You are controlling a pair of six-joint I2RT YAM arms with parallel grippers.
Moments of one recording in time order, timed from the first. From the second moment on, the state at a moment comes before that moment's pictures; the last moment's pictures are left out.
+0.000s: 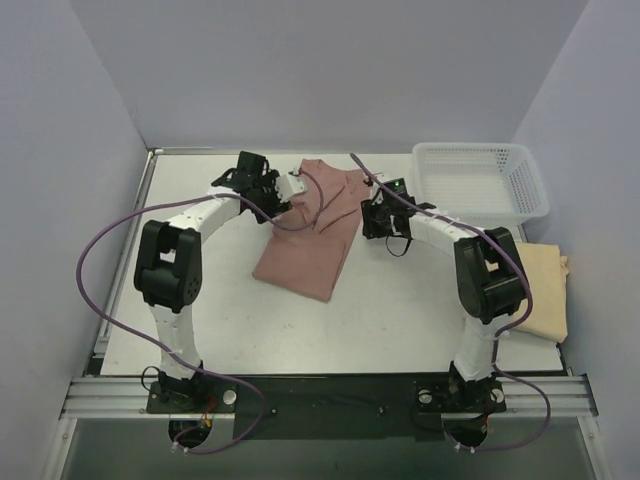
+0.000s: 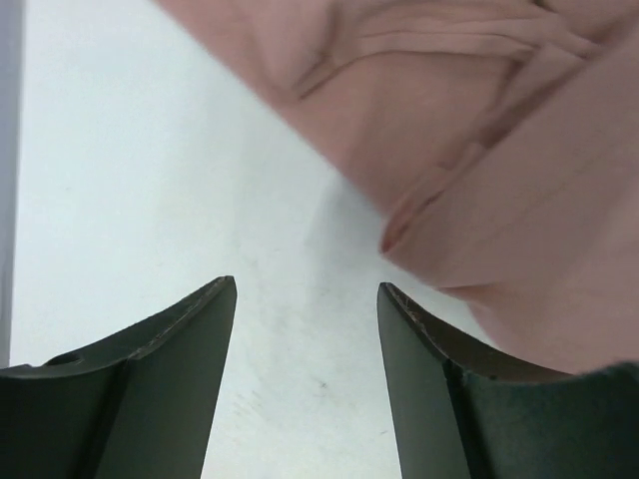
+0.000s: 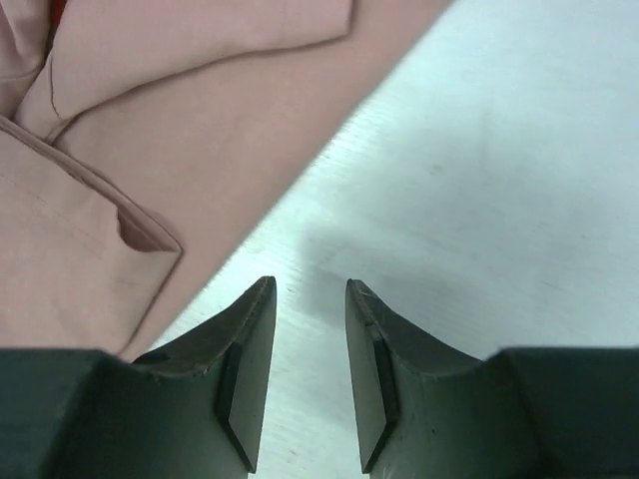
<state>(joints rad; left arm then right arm) -0.33 1.99 1.51 -0.43 0.20 0.91 0.38 1.91 1.22 -0.19 -0.12 0.06</state>
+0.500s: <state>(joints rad) -0.23 1.48 0.97 -0.65 0.58 1.50 0.82 1.52 0.78 -0.03 -0.28 -0.55</state>
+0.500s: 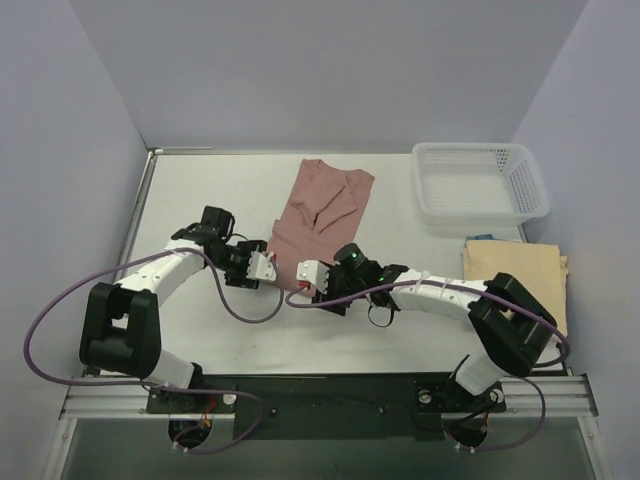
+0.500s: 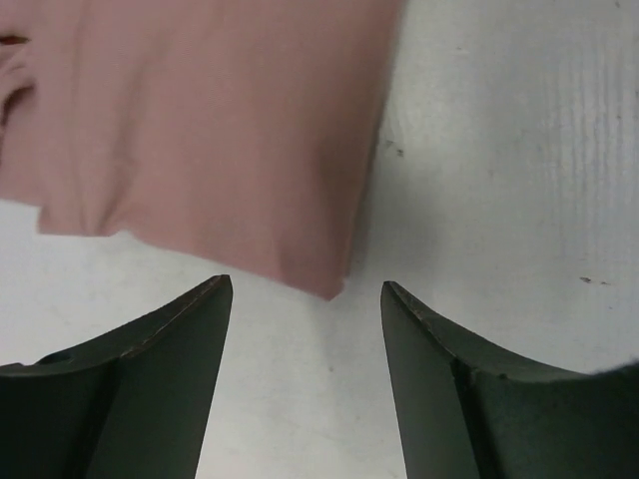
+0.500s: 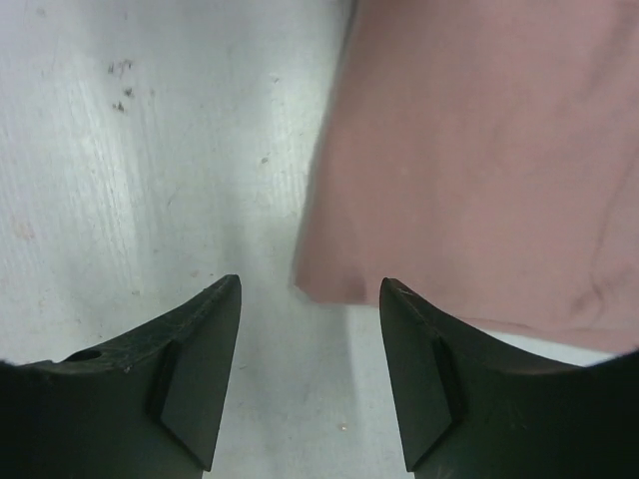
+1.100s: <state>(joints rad) -0.26 1.57 0.81 -0.42 0.51 1.61 0.90 1.71 0.86 -0.06 -0.10 -0.69</state>
